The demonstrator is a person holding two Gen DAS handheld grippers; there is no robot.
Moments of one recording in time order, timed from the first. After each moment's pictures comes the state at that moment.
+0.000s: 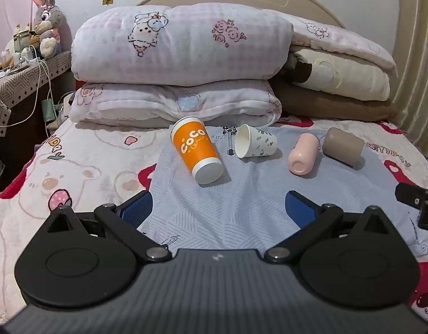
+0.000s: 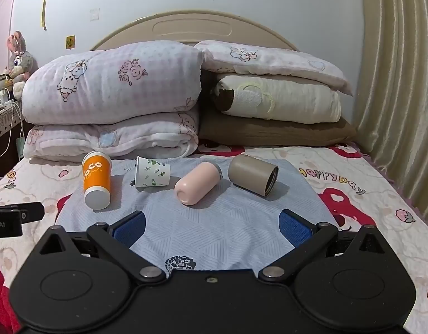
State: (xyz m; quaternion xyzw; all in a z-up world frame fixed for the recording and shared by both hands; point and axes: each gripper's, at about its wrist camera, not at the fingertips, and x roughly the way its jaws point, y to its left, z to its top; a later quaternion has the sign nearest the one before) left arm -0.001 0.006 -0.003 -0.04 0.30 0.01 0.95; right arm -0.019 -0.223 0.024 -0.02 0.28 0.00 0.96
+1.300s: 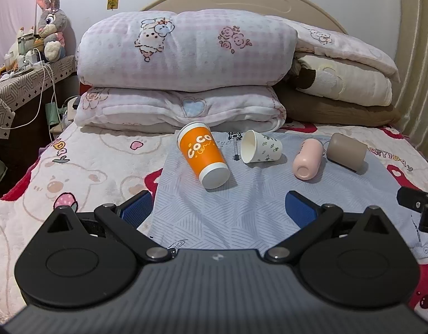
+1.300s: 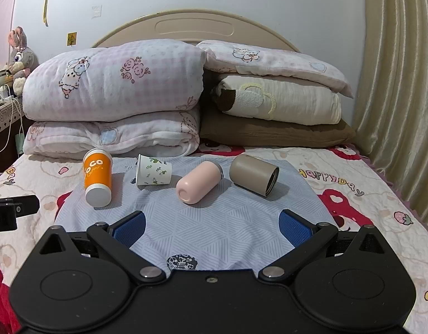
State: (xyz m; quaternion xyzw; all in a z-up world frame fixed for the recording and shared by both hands) left arm -0.006 0.015 -0.004 -0.04 0.29 0.01 0.96; right arm -0.022 -0.221 0.025 -0.03 0.28 0.00 0.96
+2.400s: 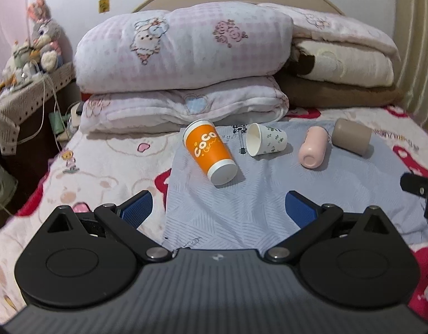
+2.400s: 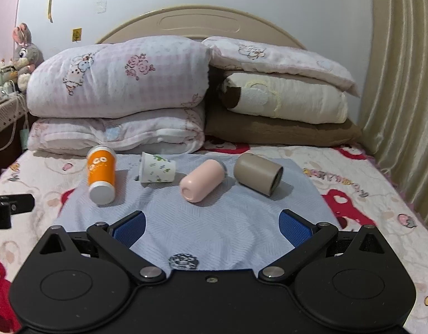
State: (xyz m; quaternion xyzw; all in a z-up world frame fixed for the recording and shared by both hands) left arm -0.012 0.021 0.012 0.02 0.31 0.01 0.95; right arm -0.014 -0.224 0.033 -0.03 0.29 0.02 0.96
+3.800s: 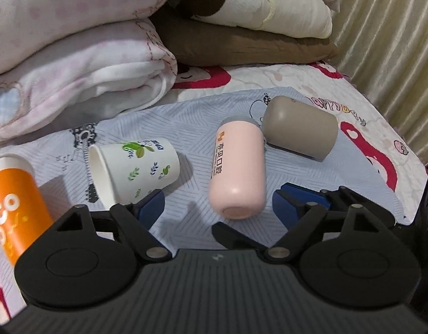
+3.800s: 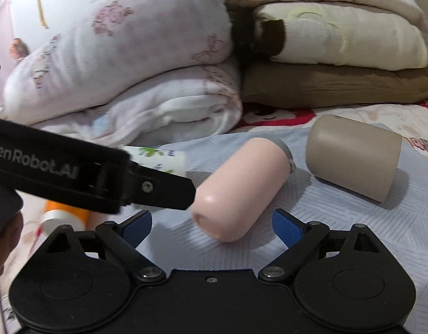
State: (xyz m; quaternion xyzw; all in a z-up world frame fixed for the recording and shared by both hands) left arm 0.274 -0.084 -0.085 -0.01 0.42 -0.25 0.87; right arm 0.196 -0.222 -0.111 0.07 0.33 0.10 0.94
